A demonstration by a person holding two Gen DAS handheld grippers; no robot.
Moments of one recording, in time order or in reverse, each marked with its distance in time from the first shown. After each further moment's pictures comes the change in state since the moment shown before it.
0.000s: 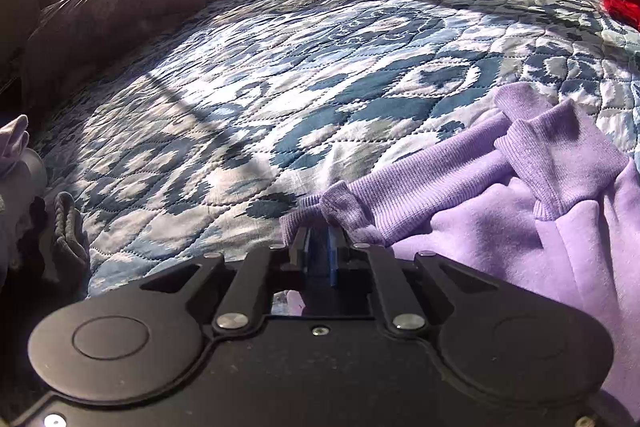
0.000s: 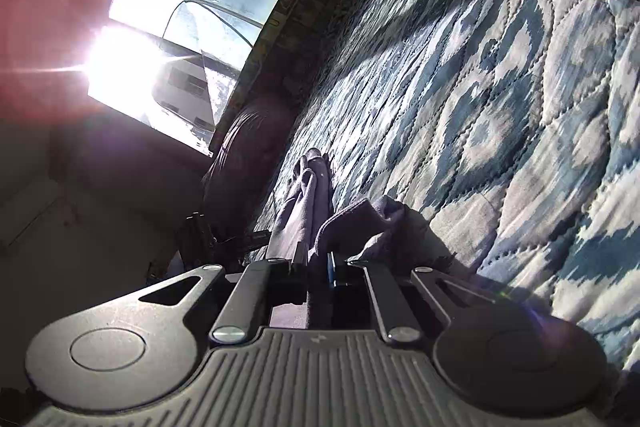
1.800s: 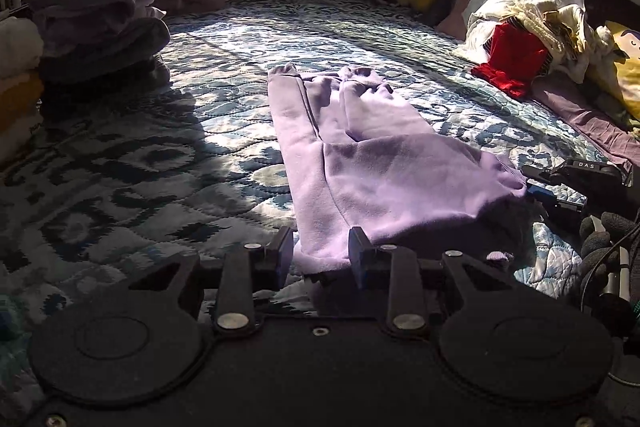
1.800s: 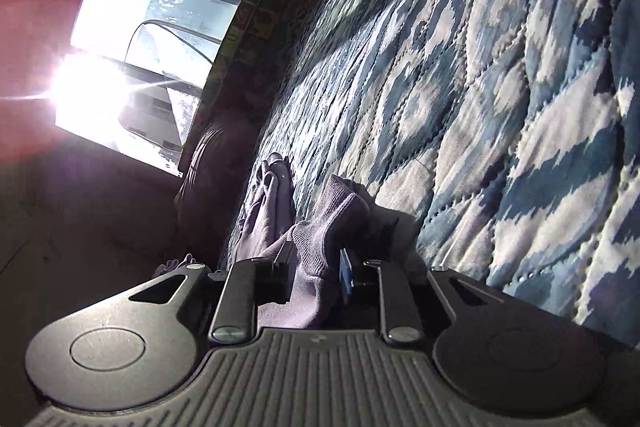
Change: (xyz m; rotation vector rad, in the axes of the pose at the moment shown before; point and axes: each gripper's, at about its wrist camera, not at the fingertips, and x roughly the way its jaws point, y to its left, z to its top) left arm -0.333 -0.009 -0.243 -0.278 -0.153 -0.234; right arm -0.004 -0.007 -0.018 0.099 -0.039 -0.090
